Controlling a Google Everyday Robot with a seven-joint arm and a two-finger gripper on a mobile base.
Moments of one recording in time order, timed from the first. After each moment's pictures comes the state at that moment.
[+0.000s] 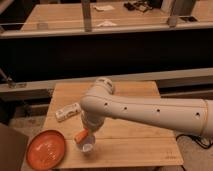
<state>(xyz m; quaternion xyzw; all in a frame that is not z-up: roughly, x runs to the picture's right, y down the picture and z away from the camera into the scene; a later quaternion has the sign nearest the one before) -0.074 0.180 0.644 -0.27 -0.22 -0.30 0.89</state>
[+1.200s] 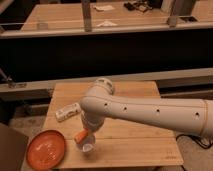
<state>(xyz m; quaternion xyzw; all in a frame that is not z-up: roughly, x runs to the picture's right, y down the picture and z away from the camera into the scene) -0.074 0.181 0.645 -0.27 -0.21 -0.30 0.89</state>
